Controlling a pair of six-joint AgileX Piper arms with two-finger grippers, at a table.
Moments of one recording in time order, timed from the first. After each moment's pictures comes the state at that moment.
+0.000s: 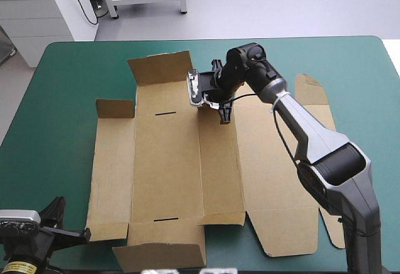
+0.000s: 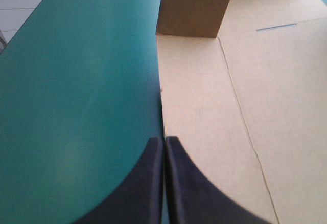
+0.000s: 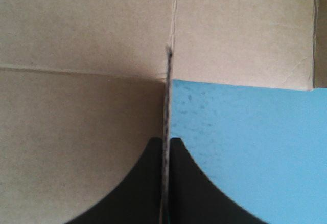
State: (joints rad) left arm 0.00 0.06 -0.41 -0.04 0.77 0.04; right arm 0.53 2.09 -2.11 0.18 1.19 -1.25
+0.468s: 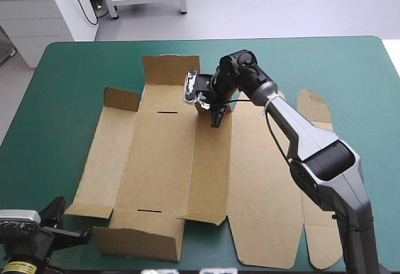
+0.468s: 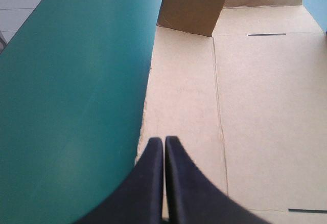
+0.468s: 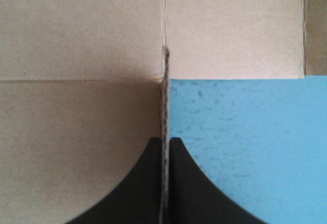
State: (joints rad) left arm 0.00 0.06 -0.41 -0.04 0.77 0.04; right arm 0.54 2.15 -2.11 0.13 1.16 -0.99
